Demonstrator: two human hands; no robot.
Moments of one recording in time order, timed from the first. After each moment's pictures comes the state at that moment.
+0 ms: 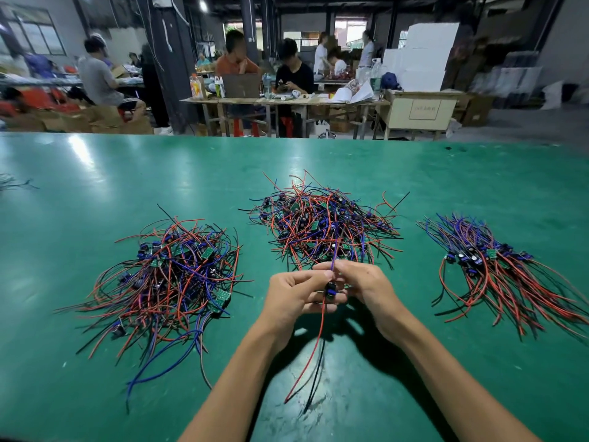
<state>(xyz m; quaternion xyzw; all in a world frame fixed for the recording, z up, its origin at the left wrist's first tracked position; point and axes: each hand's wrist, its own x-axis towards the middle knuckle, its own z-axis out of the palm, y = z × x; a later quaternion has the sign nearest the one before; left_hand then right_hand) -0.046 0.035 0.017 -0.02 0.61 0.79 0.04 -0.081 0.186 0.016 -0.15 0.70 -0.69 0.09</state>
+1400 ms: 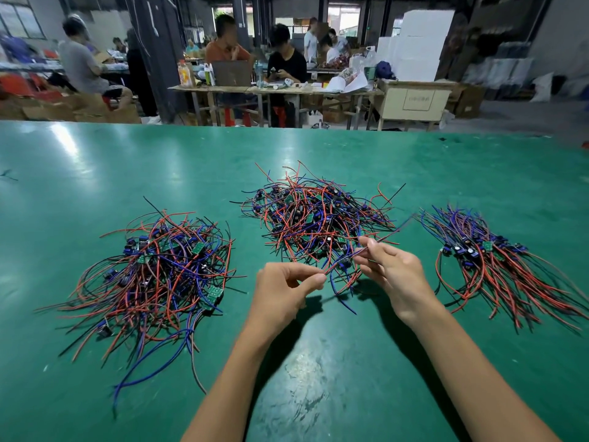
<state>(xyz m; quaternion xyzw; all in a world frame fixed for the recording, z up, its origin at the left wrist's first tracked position) -0.058 0.020 0.000 0.03 0.79 0.60 -0.09 -0.102 0.214 0.017 0.04 0.62 -0.79 0.01</state>
